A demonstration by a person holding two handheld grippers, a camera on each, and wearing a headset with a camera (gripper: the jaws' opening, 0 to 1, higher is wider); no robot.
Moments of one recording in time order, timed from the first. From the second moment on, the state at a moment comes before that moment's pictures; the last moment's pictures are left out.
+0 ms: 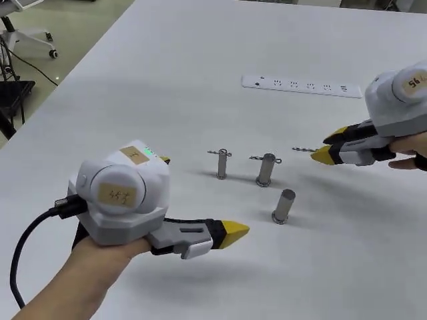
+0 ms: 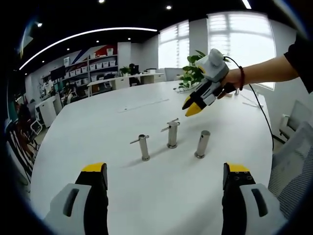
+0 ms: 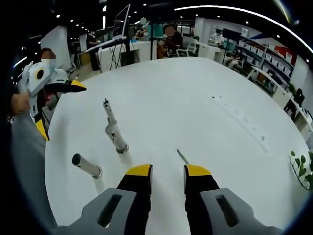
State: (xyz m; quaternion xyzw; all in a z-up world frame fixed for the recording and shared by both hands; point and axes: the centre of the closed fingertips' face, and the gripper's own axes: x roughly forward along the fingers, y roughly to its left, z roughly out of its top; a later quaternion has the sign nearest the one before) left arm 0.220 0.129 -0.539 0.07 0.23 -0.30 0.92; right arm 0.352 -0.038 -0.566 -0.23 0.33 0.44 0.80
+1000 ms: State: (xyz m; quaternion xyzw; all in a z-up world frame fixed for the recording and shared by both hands) left arm 0.223 0.127 -0.542 0.06 0.23 -0.31 0.92; right arm 0.395 -0.042 -0.612 -0.27 0.37 0.43 0.77
